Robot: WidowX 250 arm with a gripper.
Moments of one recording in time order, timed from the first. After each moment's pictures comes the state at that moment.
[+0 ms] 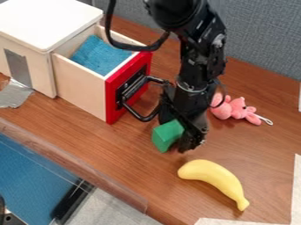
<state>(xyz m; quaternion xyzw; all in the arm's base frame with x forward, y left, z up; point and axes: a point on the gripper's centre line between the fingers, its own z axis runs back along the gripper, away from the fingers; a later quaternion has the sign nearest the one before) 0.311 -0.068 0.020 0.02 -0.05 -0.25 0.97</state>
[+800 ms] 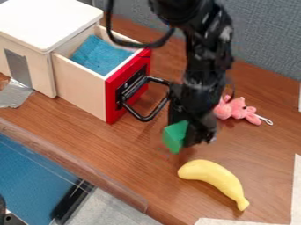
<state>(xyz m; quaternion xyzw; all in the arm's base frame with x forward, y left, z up) 0.306 -0.084 0.045 -0.01 -0.07 -0.25 0.97</state>
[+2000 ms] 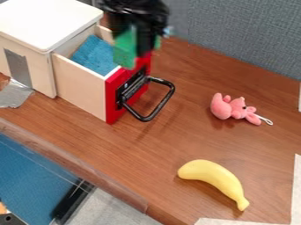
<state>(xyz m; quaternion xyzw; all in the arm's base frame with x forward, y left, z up) 0.295 0.024 0.155 -0.02 -0.12 -0.05 0.99</state>
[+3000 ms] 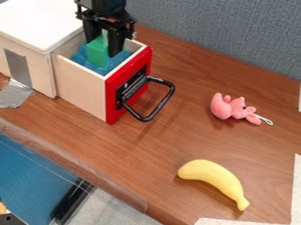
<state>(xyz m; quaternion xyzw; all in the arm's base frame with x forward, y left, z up) 0.337 0.095 0.098 0.01 -0.06 0.01 1.00</state>
